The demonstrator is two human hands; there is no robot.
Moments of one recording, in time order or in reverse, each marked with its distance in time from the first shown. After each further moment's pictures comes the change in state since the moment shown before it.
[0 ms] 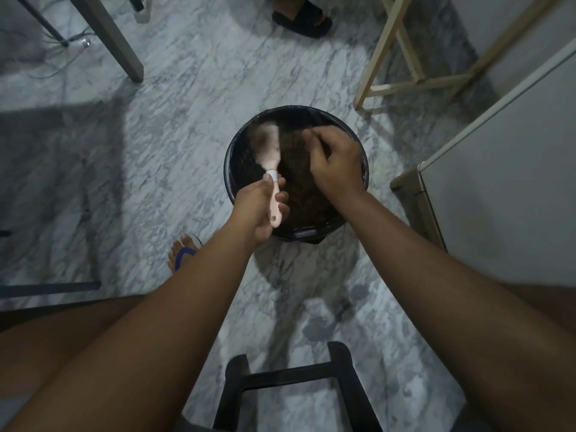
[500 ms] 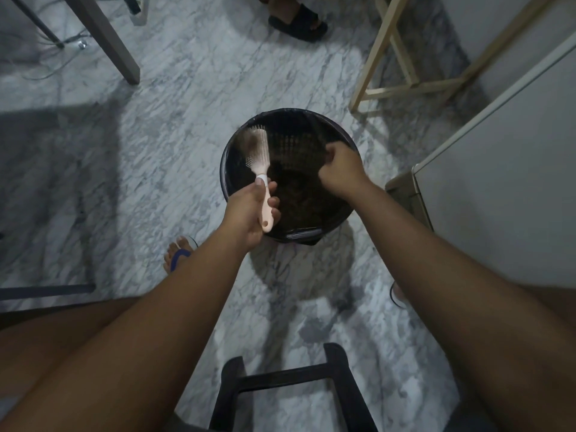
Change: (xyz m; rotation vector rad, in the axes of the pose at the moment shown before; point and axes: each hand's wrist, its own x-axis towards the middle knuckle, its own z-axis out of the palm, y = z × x) left_hand -0.002 -0.002 -0.006 0.054 0.058 0.031; right_hand 0.015 0.019 -0.021 -0.334 -0.518 0.615
